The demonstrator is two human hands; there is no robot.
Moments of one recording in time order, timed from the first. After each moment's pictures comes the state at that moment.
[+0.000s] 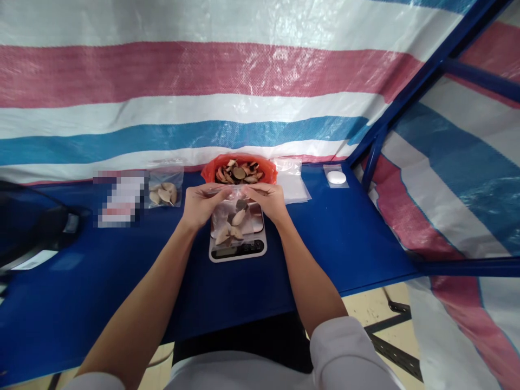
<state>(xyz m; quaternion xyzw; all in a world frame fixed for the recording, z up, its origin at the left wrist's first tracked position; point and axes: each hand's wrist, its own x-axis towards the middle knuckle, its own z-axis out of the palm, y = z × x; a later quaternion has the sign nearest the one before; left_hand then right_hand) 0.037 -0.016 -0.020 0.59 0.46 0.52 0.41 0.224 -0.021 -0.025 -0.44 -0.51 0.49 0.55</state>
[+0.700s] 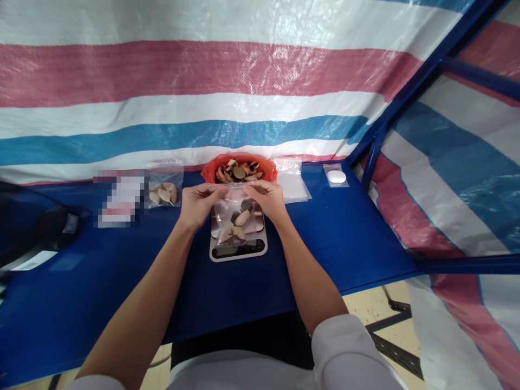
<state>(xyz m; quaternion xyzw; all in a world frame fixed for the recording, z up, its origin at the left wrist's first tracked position) 0.032 -0.016 -0.023 0.58 0.45 0.54 0.41 0.221 -0.017 -0.032 -0.44 -0.50 0.48 0.57</state>
